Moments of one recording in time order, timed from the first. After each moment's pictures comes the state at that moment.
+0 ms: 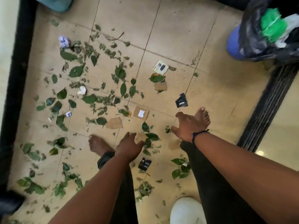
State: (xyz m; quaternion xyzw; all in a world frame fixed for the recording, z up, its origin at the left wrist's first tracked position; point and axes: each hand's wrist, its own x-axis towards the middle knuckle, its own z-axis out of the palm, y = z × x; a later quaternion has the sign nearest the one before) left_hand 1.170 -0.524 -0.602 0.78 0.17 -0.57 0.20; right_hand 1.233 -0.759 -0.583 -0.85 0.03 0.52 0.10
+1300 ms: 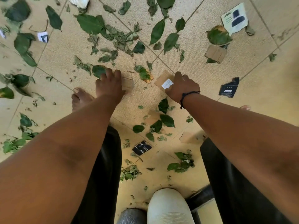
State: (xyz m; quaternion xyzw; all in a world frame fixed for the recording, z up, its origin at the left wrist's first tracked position) left_hand 1.160 -0.375 -0.842 0.88 0.13 -0.46 0.02; right_hand 1.236 -0.603 -0.829 -0.87 -0.06 0.49 0.00
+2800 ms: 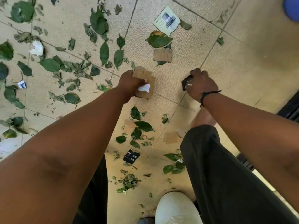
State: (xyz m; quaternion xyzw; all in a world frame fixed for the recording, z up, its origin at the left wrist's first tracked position) left_hand 1.270 -0.557 -0.808 0.63 0.39 -0.41 0.53; right_hand 1.265 -0.813 -0.826 -0.90 0.08 0.42 0.11
